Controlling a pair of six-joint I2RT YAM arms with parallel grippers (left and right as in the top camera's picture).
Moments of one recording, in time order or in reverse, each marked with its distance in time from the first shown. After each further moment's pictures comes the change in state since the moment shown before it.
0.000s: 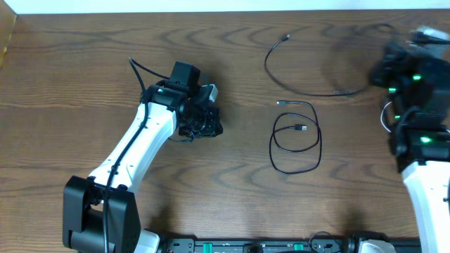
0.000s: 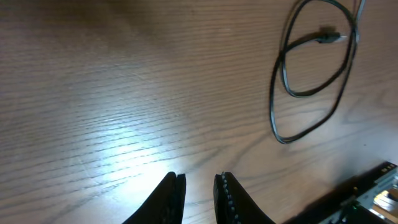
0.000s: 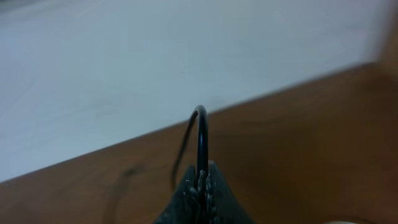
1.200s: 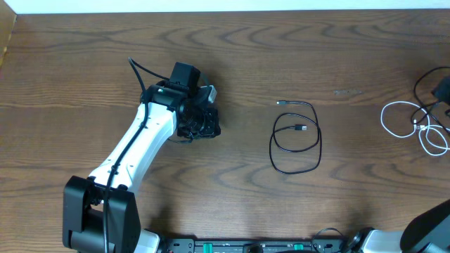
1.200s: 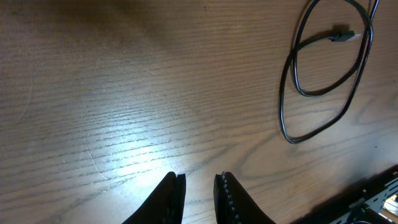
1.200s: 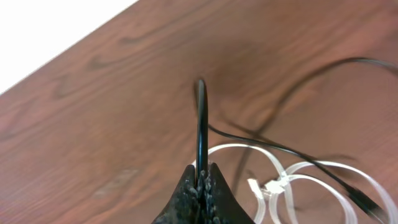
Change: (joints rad) left arm 0.000 0.000 0.000 -0.015 -0.026 0.000; right arm -0.457 0.383 0.258 -0.383 -0.299 -0.138
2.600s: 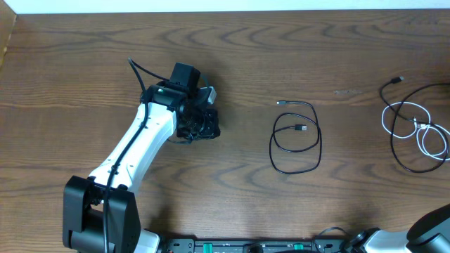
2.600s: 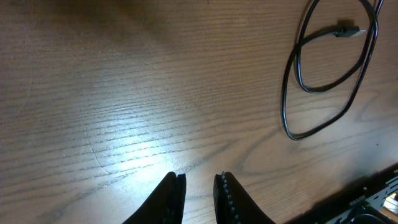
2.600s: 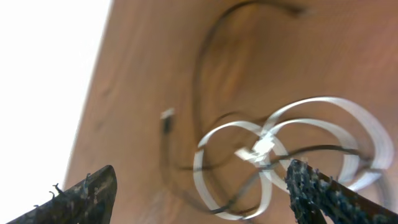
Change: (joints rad) left arm 0.000 0.000 0.000 -0.016 -0.001 0.000; right arm -0.227 0.031 0.000 -0.063 -0.143 0.435
